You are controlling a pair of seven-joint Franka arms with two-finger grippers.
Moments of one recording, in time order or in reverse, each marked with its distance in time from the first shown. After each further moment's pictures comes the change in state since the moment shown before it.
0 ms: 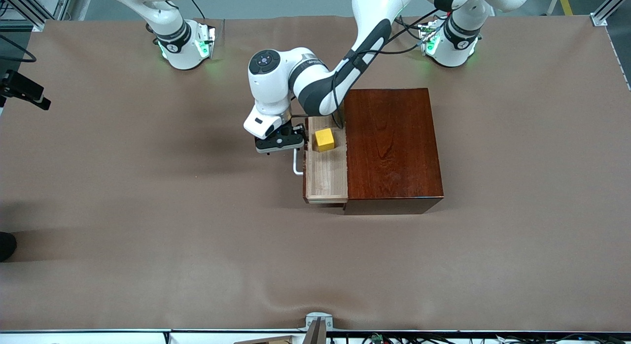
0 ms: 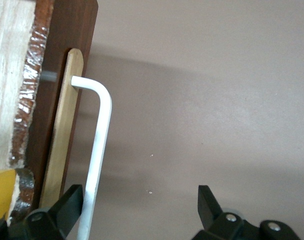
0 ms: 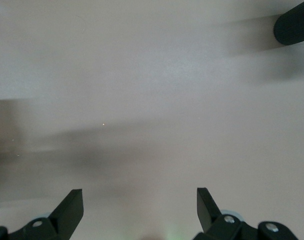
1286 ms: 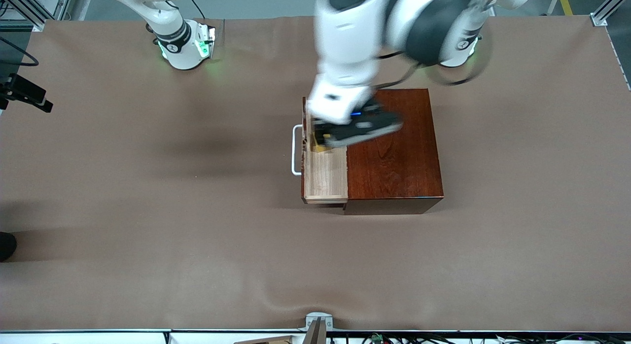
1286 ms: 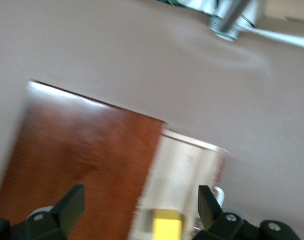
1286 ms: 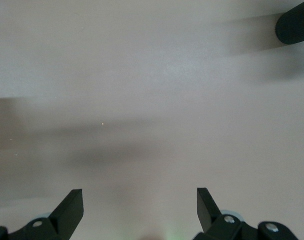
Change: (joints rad) left arm 0.291 -0.405 0.030 0.081 -0.004 -0.487 0.237; right arm 0.000 0.016 0.004 0.000 -0.008 0.004 -0.006
